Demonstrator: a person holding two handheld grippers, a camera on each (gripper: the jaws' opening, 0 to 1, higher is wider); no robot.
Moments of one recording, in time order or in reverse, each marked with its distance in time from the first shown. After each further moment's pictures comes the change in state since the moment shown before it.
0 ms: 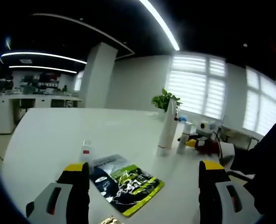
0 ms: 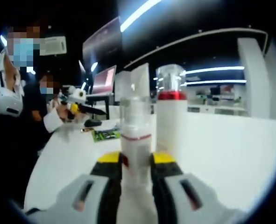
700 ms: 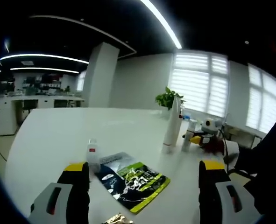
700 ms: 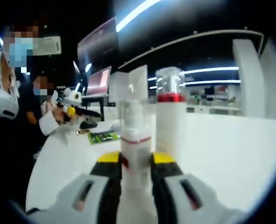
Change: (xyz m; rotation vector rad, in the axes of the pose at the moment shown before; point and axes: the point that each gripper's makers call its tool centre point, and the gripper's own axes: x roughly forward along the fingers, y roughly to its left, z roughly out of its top) left arm -0.004 0.011 -0.004 0.011 0.012 0.035; right arm 0.001 -0.001 0.003 0.010 -0.003 -0.055
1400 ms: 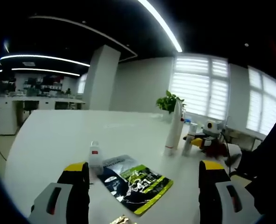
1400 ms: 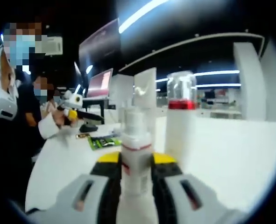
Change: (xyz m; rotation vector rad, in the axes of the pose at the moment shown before) left arm 0.000 0.005 0.003 -0.005 -0.035 0.002; right arm 0.014 0.007 0.011 -0.013 -0.031 -0.018
